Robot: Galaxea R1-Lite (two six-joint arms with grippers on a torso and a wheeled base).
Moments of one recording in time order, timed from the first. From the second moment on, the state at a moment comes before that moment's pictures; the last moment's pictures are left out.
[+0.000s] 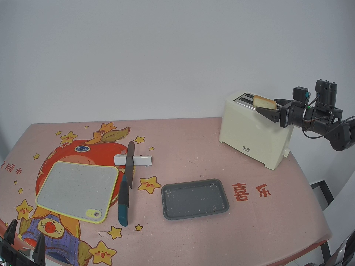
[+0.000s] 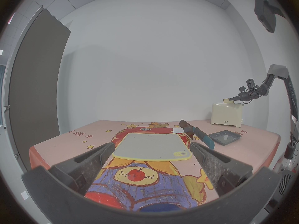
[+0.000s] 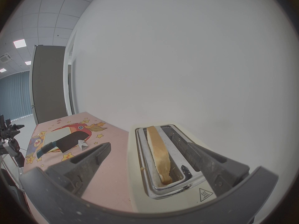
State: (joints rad) left arm 0.01 0.02 -0.02 0.00 0.00 0.00; right arm 0.11 1.86 -1.04 -0.58 0.43 -0.11
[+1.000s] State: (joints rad) left arm 0.01 0.02 -0.02 0.00 0.00 0.00; right arm 0.12 1.87 -1.07 -0.58 0.43 -0.10
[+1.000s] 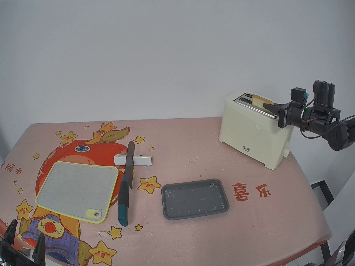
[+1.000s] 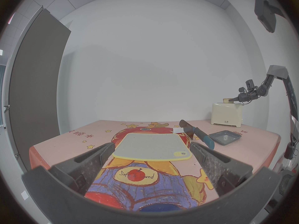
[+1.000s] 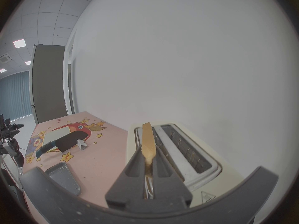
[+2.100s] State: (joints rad) left arm 0.01 0.02 -0.02 0.00 0.00 0.00; right arm 0.12 1.63 -1.17 -0.38 0.44 -0.03
